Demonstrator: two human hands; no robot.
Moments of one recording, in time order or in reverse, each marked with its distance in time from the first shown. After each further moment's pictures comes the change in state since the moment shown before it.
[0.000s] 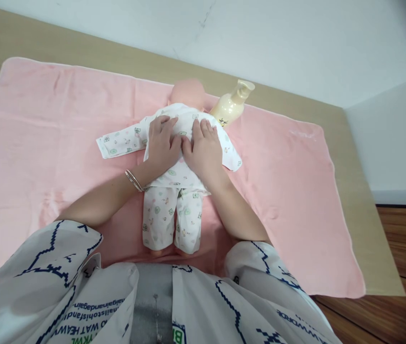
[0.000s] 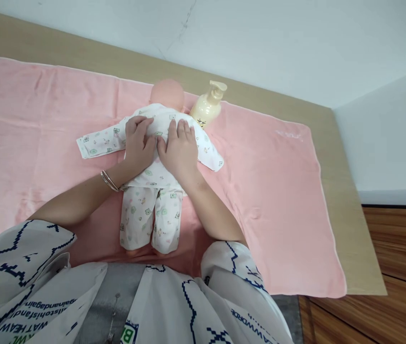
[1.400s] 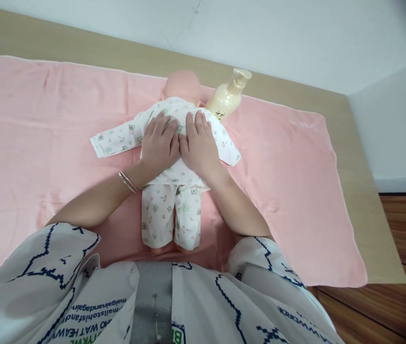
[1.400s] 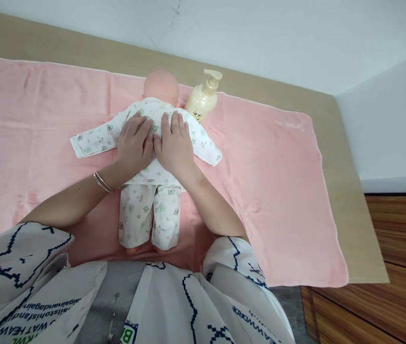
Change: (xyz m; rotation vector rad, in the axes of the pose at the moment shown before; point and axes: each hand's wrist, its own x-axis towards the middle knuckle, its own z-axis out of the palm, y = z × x) left_hand -0.004 0.010 -0.010 0.160 -0.117 0.169; right_hand -0.002 -0.010 -0.011 -0.124 -0.162 0.019
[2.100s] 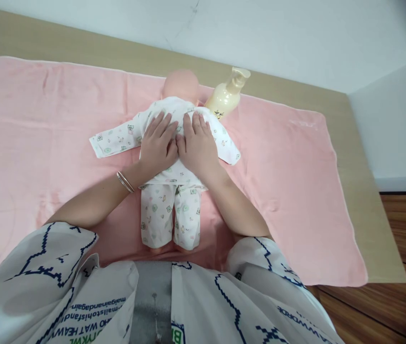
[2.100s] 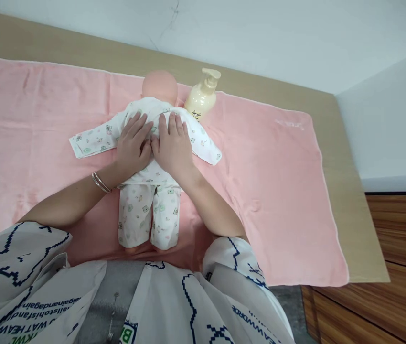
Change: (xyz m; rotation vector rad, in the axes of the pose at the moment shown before) left_hand -0.005 -0.007 0.001 -0.084 -0.032 0.051; right_hand 0.002 0.002 0.001 -0.040 0.043 -0.041
